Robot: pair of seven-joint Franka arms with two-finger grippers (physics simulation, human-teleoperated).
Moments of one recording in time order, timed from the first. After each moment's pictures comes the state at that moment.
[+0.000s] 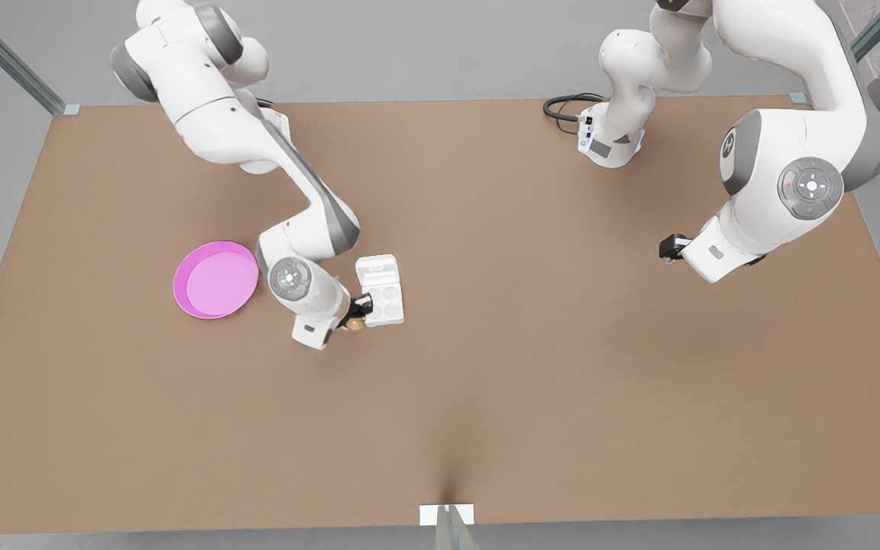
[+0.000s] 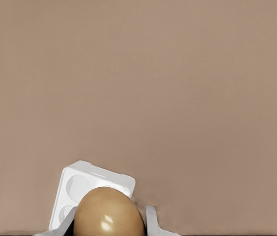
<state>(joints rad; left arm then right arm) -0.35 0.16 0.22 -1.50 0.05 1.48 0.02 0.27 0.51 0.27 -1.67 0.06 2.14 0.11</state>
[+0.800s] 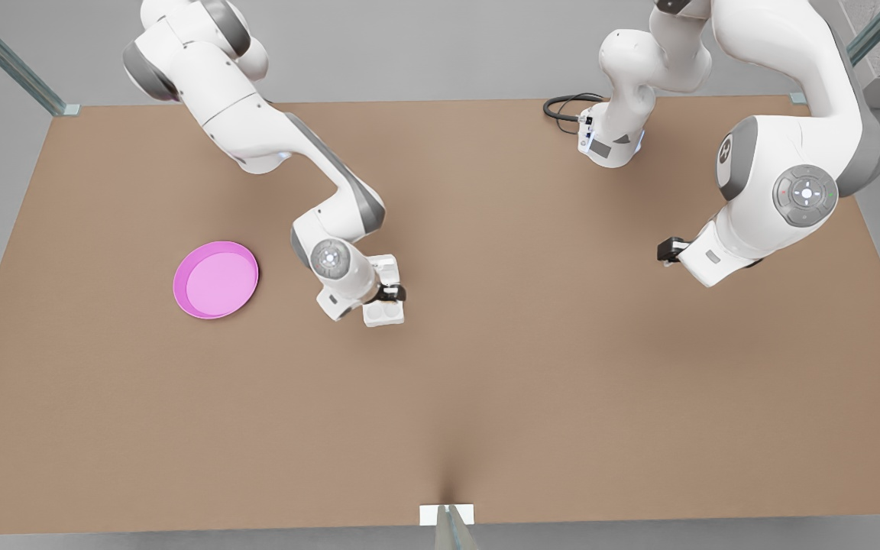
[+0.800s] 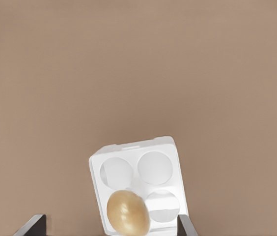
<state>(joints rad) -0.35 0.18 0.22 -1.50 0.05 1.48 0.01 0.30 0.50 0.30 -1.73 0.04 2.24 0.64</state>
